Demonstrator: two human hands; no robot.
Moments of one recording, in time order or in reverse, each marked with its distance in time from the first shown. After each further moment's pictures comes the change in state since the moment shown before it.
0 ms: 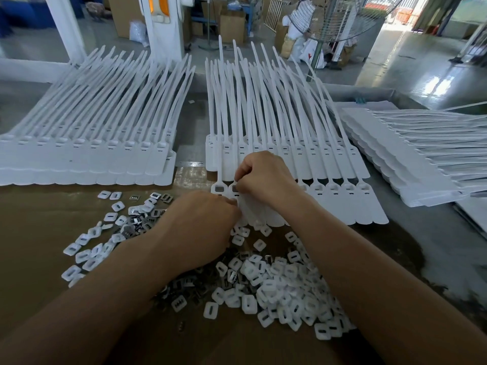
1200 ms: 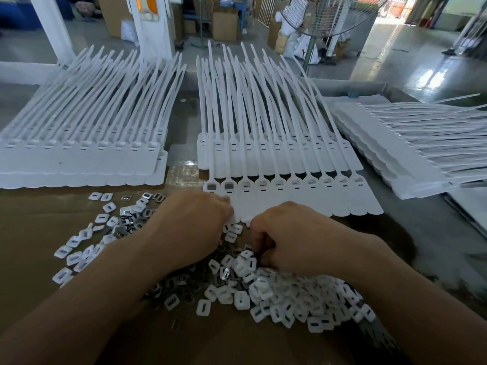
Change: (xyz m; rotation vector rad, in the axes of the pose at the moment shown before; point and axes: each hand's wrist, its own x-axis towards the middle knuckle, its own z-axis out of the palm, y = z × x) left_hand 0.002 -0.001 -0.001 0.023 -0.020 -0.033; right_hand -0.086 -0.004 -0.033 -0.371 -0.448 -0.201
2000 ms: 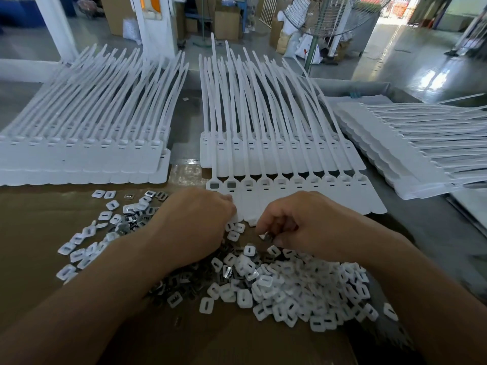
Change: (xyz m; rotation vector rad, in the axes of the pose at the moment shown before) left_hand 0.002 0.000 0.002 0.007 -0.003 -0.014; right_hand -0.004 0.023 -0.003 0.384 0.064 0.049
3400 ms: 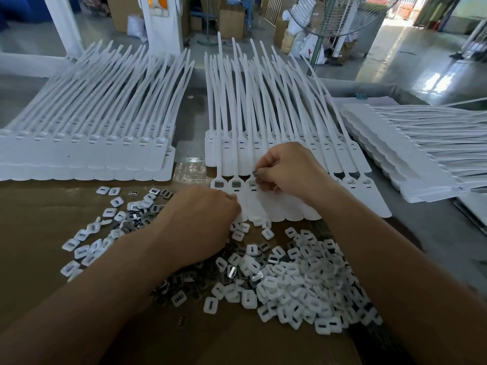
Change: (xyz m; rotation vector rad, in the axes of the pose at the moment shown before) left_hand -0.004 0.000 -0.002 0.002 0.024 0.026; right_hand 0.074 0.009 -0.012 0.242 0.411 0.137
